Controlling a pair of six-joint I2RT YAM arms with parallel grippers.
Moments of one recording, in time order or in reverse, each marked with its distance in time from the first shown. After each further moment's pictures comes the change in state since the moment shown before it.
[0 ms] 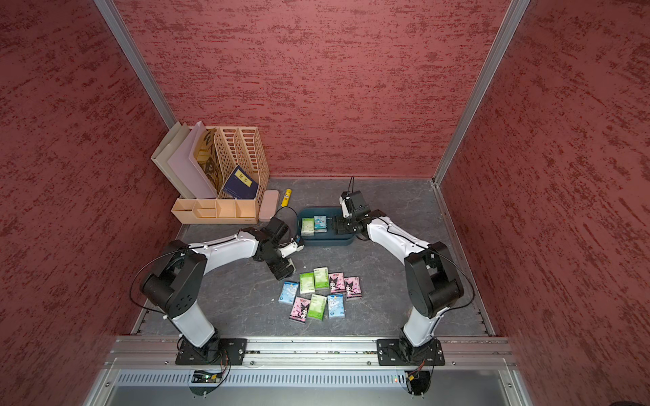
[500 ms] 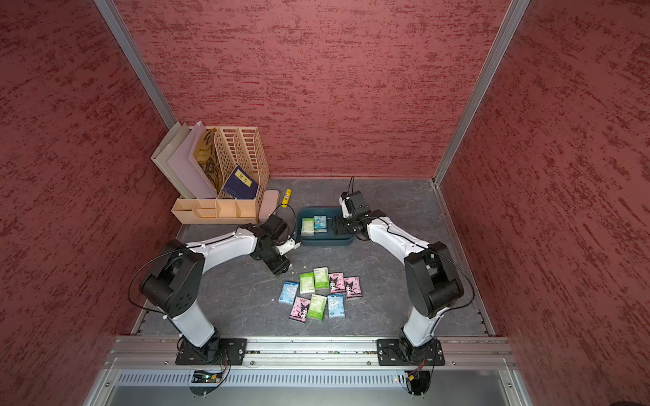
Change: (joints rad) left arm 0.012 -0.001 0.042 -0.092 -0.004 -0.072; right arm 0.000 0.000 -0.002 0.003 -0.007 0.000
